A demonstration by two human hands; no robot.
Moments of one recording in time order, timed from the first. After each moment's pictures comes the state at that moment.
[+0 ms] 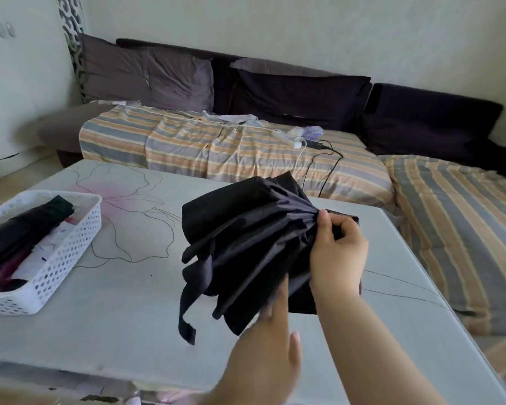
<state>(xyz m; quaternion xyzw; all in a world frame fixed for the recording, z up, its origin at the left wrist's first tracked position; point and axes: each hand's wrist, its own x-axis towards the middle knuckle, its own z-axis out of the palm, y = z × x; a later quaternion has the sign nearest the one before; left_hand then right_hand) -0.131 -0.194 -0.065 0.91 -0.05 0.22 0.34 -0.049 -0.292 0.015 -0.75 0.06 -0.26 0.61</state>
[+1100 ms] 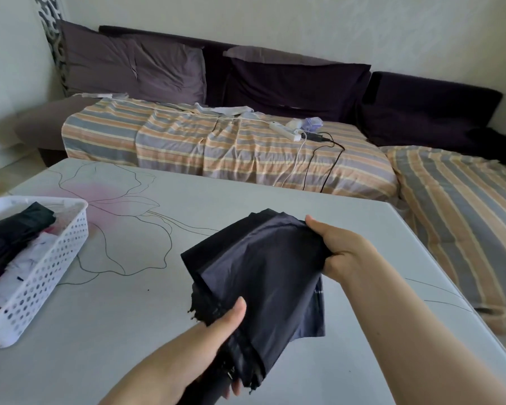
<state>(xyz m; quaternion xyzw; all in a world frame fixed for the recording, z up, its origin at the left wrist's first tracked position) -0.107 -0.116 -0.055 0.61 0.14 -0.20 0.75 0.028 -0.282 0.007 -0.58 0.23 0.18 0.76</state>
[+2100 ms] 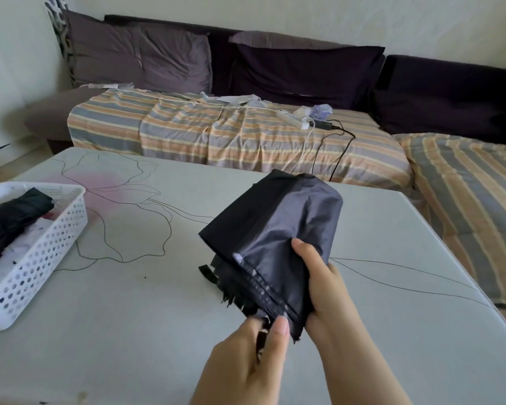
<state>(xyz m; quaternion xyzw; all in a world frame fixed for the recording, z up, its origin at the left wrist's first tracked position) -0.139 -0.172 -0.061 0.82 0.14 0.05 0.55 -0.040 -0.271 -0.042 -0.53 0.18 0.14 0.82</state>
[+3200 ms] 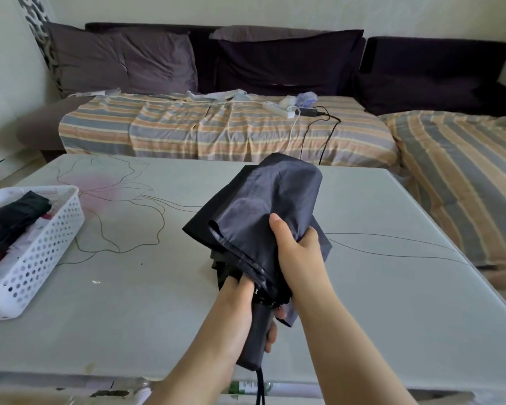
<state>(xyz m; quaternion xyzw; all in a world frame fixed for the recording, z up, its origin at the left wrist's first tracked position) -0.120 -0.192 -0.070 0.60 0.16 -0.10 0.78 -0.055 -0.283 -0.052 -0.70 0.11 0.03 0.71</state>
